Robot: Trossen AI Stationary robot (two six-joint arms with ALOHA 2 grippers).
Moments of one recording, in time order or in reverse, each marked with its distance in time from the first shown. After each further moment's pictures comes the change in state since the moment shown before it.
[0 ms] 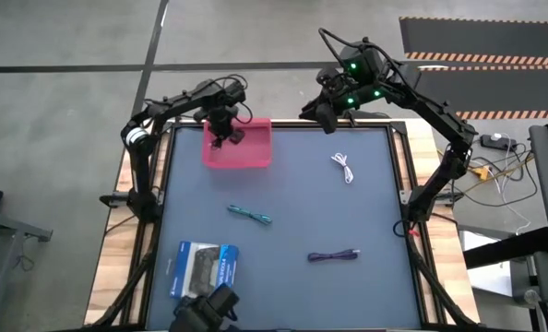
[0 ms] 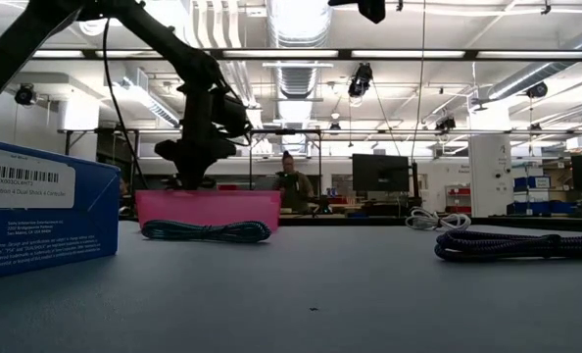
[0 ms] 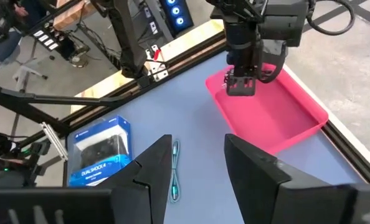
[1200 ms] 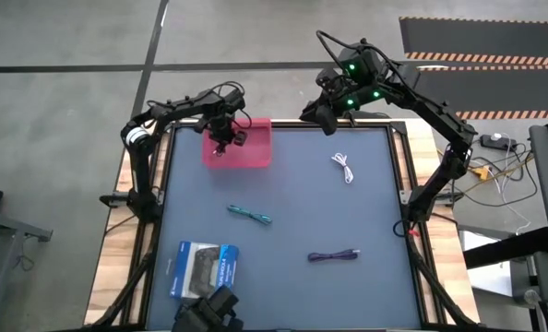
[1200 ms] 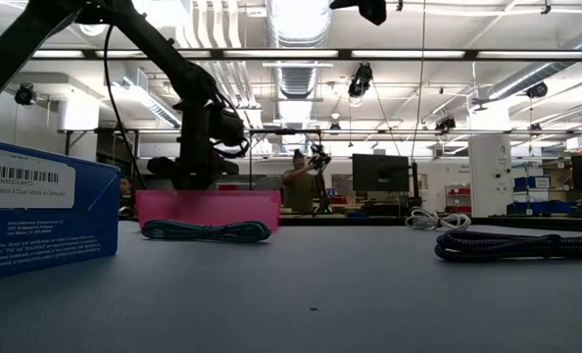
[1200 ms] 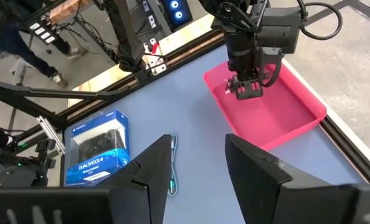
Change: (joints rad) left arm 0.005 0.000 -0.152 0.200 -0.005 -0.204; right arm 0.000 0.000 -0.009 -0.017 0.000 -0.017
